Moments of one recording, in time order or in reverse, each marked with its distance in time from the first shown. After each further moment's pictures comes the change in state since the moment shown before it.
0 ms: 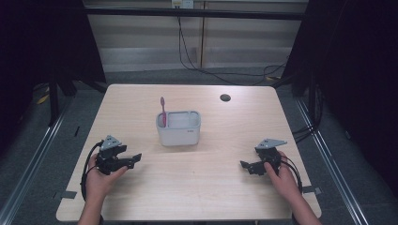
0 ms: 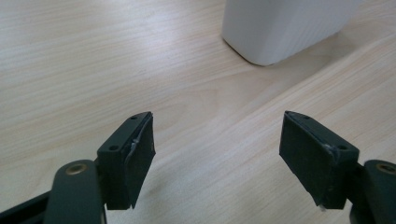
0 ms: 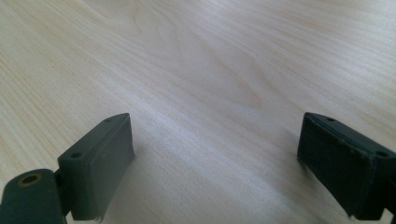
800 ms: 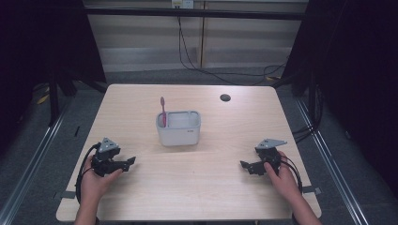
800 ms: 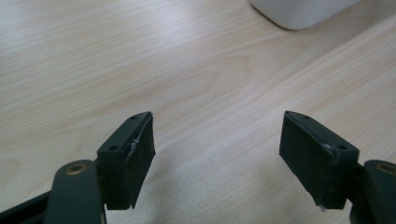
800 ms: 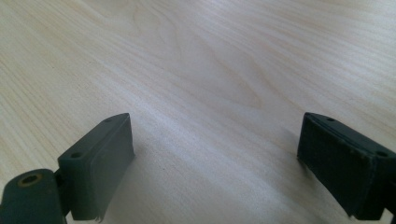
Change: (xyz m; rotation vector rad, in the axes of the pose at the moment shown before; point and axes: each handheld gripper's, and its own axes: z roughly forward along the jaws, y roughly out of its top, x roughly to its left) left arm 0.010 -0.010 -0.002 0.077 0.066 0.063; right arm 0.000 0.000 0.000 0.001 -0.002 0.003
